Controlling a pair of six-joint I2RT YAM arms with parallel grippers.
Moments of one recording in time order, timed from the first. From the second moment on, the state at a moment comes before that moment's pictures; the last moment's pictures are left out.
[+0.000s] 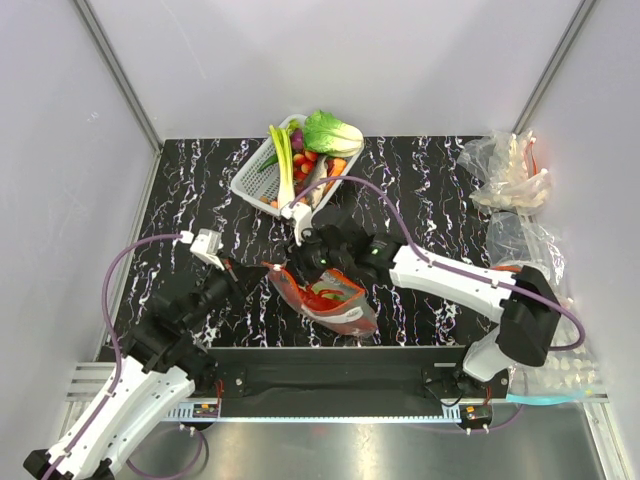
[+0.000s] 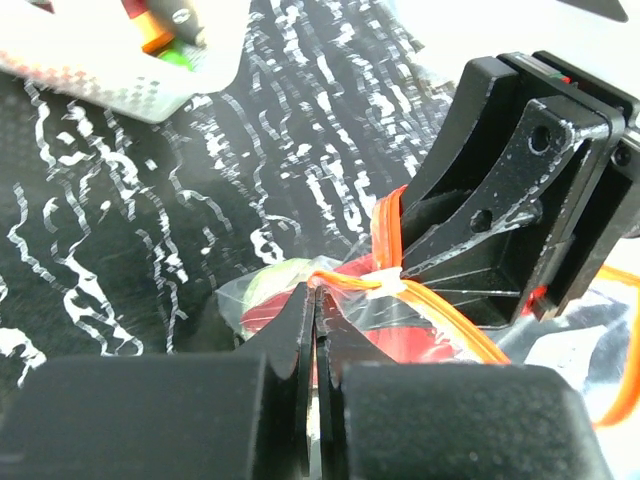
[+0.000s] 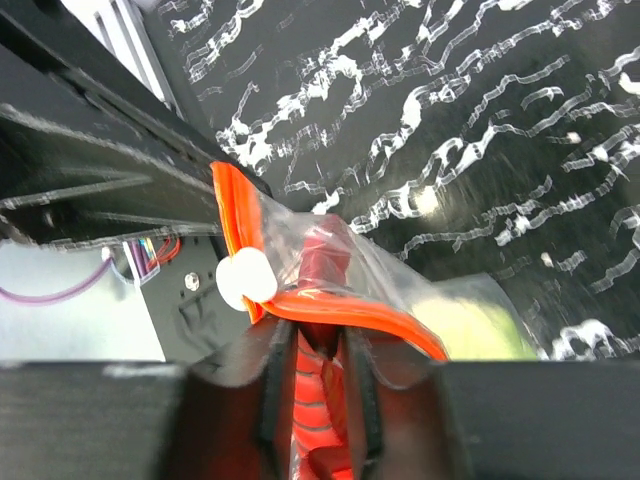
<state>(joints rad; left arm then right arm) -0.54 0.37 0.50 -0.31 0.13 -0.56 1.00 1.57 1.21 -0.18 -0.28 0.30</state>
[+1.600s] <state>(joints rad) -0.55 0.35 0.53 -0.08 0.26 -0.55 0.99 1.48 1.41 -0.56 -0.25 0.17</state>
